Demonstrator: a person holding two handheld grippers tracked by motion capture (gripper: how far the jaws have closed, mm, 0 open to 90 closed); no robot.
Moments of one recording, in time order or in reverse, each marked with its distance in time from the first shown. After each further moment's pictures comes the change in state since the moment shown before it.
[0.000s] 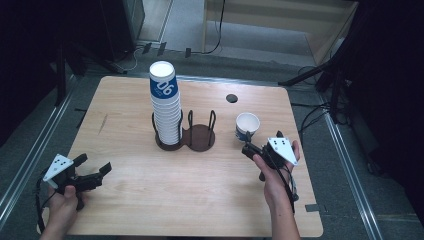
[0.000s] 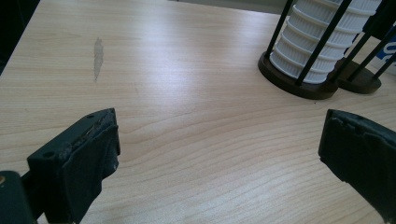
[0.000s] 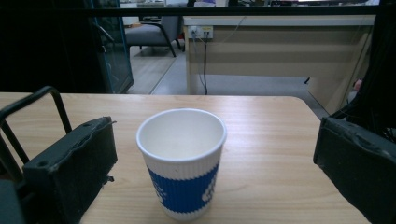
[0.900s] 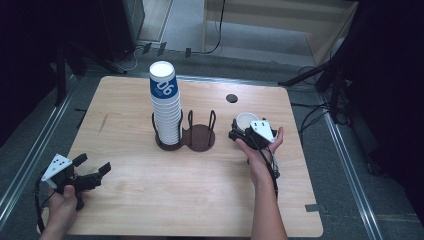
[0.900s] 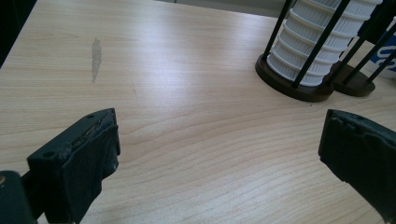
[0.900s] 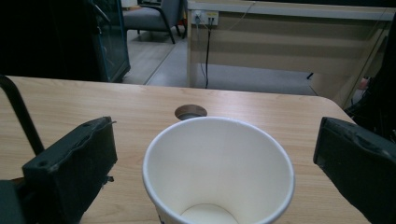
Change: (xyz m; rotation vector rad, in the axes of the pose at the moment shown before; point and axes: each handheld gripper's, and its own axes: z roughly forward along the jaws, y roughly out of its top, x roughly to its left) left arm 0.002 0.000 -0.001 -0.006 -0.015 -0.011; right arm 0.026 -0.008 0.072 0.049 -0.006 -0.060
